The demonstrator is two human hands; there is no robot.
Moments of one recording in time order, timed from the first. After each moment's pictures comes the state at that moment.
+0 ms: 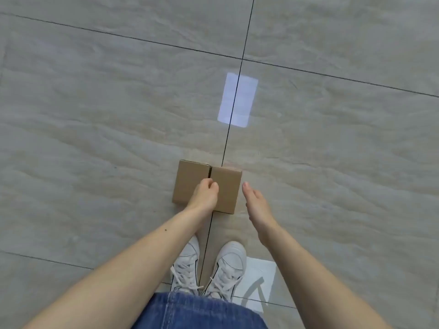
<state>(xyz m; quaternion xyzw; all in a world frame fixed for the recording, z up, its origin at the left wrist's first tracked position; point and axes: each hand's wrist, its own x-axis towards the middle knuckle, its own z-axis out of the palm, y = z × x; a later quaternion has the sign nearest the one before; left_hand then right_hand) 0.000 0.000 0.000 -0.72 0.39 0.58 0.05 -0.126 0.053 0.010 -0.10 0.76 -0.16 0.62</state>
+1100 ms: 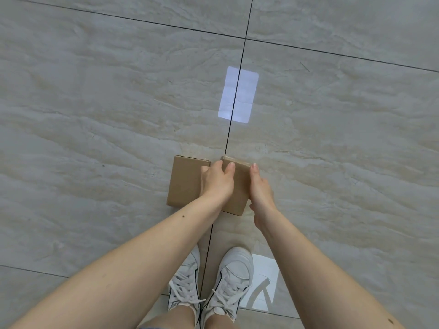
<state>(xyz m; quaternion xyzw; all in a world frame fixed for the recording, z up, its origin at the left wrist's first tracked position) -0.034 -0.020 -0.037 -0.74 0.43 0.52 0.04 -0.123 0.032 -0.068 0.02 0.78 -0.23 0.58</state>
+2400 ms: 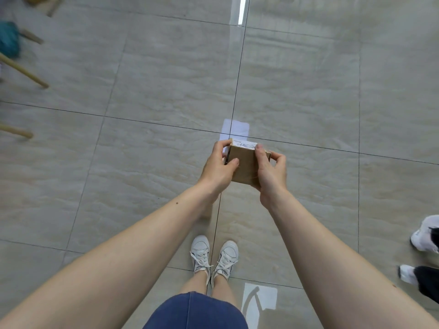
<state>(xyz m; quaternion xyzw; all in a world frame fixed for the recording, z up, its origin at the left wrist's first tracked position) -0.040 -0.085 0.473 -0.61 0.46 0.62 -0.17 -0.154 -0.051 0.452 -0.01 0.74 -0.46 0.49</state>
